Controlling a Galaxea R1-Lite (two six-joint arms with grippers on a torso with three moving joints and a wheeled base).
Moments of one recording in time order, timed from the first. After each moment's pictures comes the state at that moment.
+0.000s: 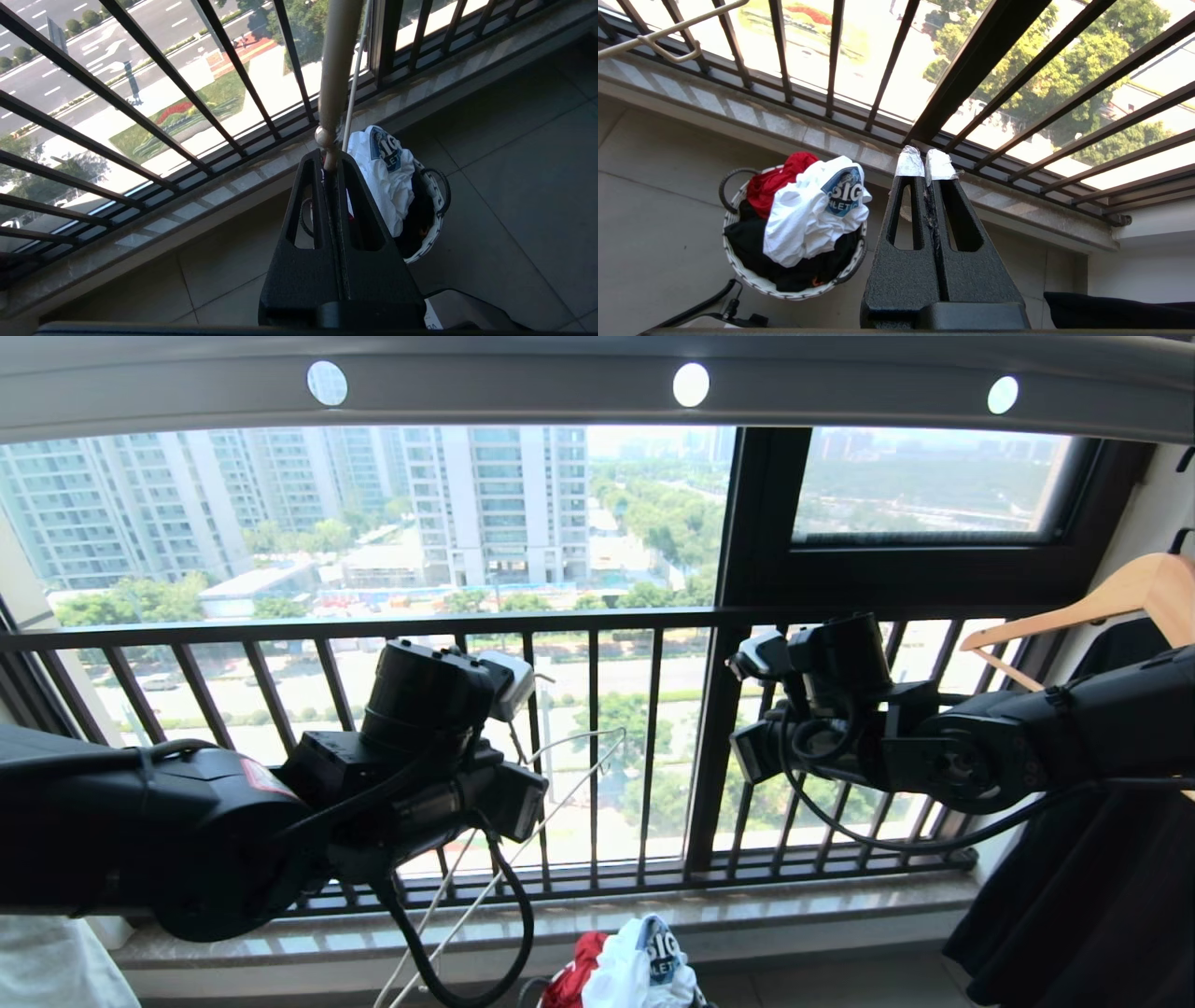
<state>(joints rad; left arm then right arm) -0.65 1.68 -0.95 -0.25 0.28 0.00 0.45 1.94 -1.18 -0.24 -0.23 -0.13</state>
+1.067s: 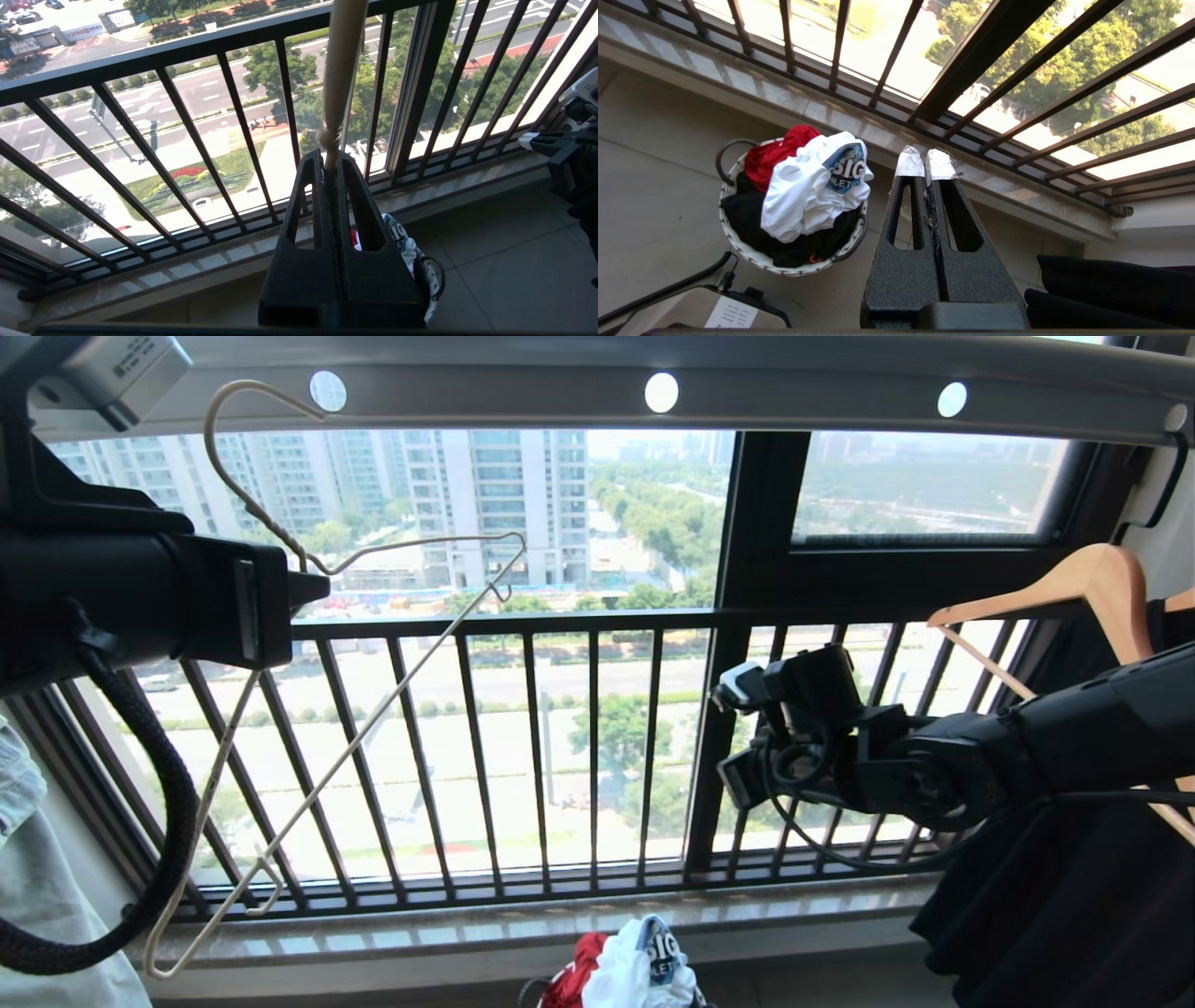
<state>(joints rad) -0.54 1.26 -1.26 0.18 0.31 0.00 0.47 2.00 -1.17 -0.24 -0.23 -0.14</state>
